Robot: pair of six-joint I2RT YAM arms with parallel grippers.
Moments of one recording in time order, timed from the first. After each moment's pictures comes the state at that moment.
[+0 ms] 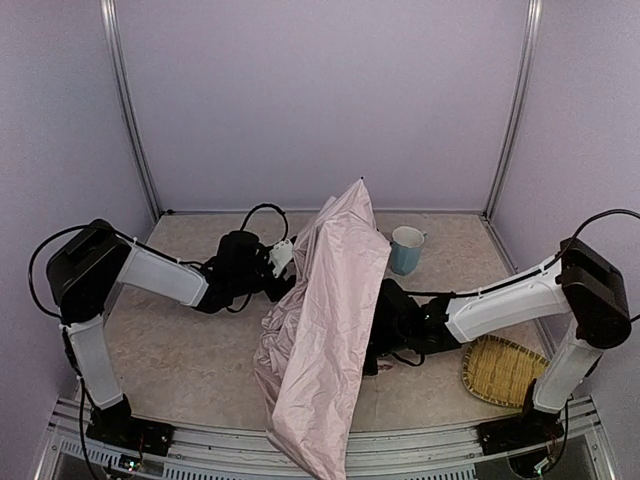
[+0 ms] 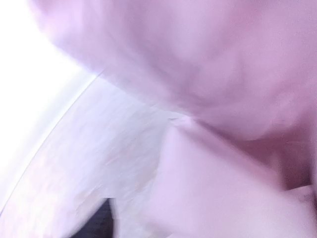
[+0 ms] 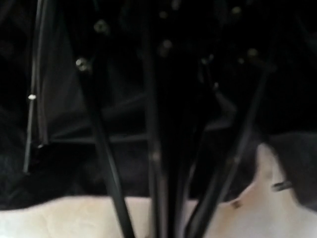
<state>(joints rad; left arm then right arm) -0.68 1.88 0.93 0.55 0.10 0.44 1.07 1.68 0.86 0.08 -0.22 -0.56</state>
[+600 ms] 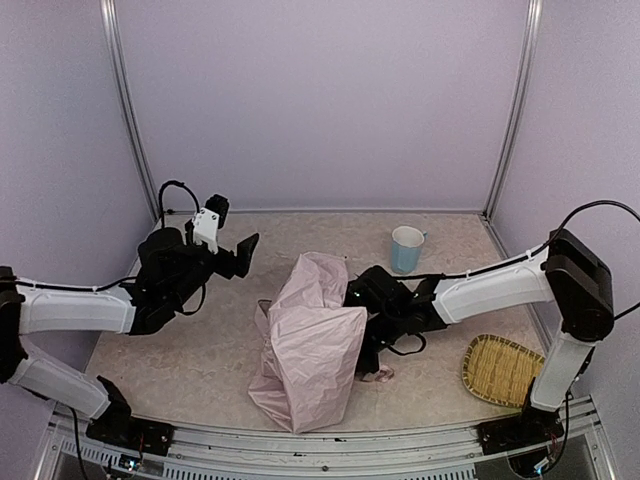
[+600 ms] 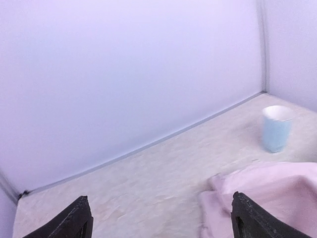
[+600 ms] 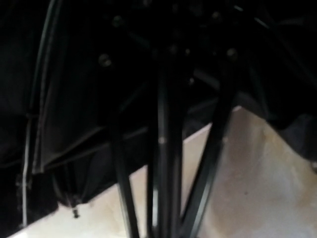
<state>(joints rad) -0.65 1.32 0.60 0.70 -0.27 0.19 0.98 1.77 0.99 -0.18 -0.47 -0.33</state>
